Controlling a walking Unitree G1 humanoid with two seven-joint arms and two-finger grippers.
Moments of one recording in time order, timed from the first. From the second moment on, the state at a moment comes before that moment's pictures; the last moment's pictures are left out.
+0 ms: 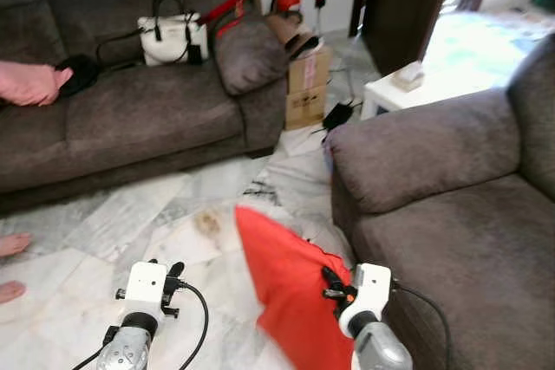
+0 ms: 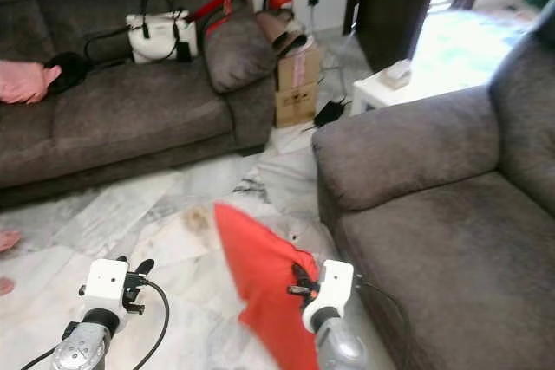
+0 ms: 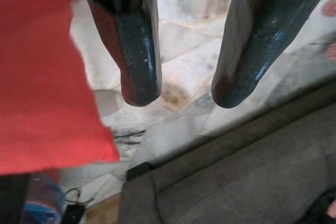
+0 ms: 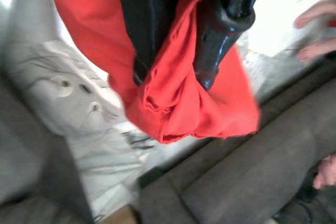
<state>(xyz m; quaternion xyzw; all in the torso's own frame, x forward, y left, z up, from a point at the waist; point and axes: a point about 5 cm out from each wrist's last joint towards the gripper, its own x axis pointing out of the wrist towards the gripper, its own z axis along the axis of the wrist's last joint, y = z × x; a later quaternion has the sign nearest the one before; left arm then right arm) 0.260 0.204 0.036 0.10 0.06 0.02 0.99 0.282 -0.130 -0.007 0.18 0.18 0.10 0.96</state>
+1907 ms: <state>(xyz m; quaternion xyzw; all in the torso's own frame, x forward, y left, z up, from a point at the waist) 0.258 0.204 0.032 0.11 0.08 0.01 0.99 0.282 -0.128 -0.009 0.17 0.21 0.10 0.96</state>
